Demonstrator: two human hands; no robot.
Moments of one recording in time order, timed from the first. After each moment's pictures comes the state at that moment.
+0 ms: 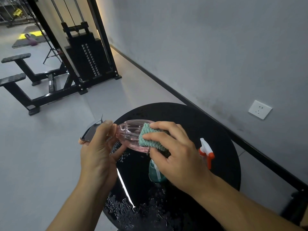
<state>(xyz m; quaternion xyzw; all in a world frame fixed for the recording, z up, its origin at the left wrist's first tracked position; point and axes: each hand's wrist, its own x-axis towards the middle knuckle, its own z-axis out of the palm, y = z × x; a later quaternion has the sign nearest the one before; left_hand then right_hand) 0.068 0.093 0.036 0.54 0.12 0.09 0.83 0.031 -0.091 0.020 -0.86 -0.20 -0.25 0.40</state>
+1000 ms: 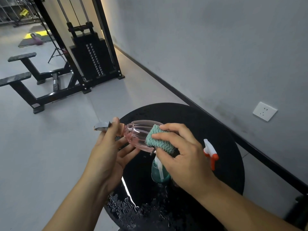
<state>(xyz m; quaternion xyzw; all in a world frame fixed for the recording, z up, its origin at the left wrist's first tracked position) 0.061 0.092 0.048 0.54 0.18 -0.06 0.82 0.030 -0.091 0.008 -0.84 -0.13 -0.25 0.47</state>
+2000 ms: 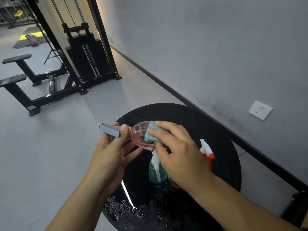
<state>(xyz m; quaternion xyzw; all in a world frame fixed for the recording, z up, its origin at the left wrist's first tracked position) 0.060 0.086 0.040 0.54 0.08 -0.06 0.83 0.035 -0.094 0.016 -0.90 -0.13 -0.23 0.35</state>
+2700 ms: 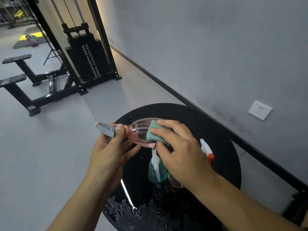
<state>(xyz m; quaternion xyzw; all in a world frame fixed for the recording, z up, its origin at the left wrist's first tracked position) 0.062 0.085 0.037 0.58 0.08 -0.01 0.81 0.037 -0.099 0.018 -0.89 -0.13 -0.23 0.36</state>
